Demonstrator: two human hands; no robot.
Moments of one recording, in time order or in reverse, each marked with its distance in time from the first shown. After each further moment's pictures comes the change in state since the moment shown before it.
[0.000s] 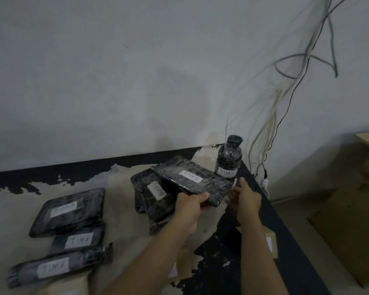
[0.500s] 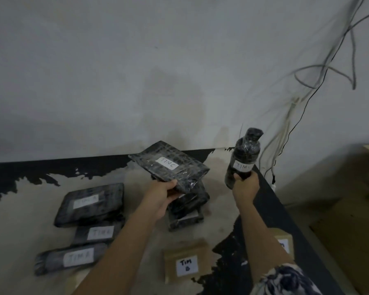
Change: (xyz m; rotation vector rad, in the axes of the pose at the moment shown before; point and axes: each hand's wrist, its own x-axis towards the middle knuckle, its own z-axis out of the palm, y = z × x) left_hand 0.010 0.063 -0.112 -0.117 -0.023 0.078; right_hand -0.005 0.003 0.063 -0.368 0.113 -0.457
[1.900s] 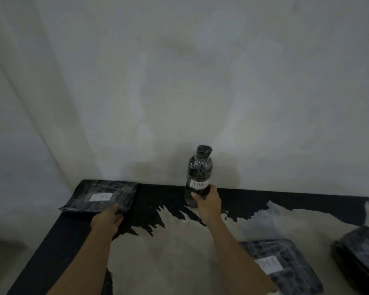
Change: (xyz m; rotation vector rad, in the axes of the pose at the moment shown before) left_hand 0.122 0.226 -0.570 -0.292 0.765 -0.016; right_hand -0.322 -0.109 0.473 -0.082 -0.635 -0.064
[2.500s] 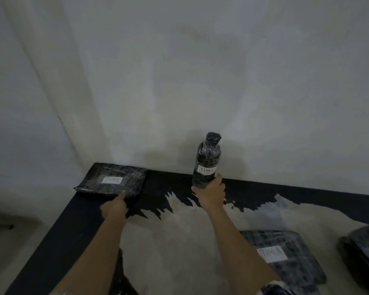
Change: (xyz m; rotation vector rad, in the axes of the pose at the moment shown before) left_hand -0.012 -0.010 -0.014 0.114 0.145 0.002; right_hand -0.020 -0.015 0.011 -0.284 -0.027 0.117
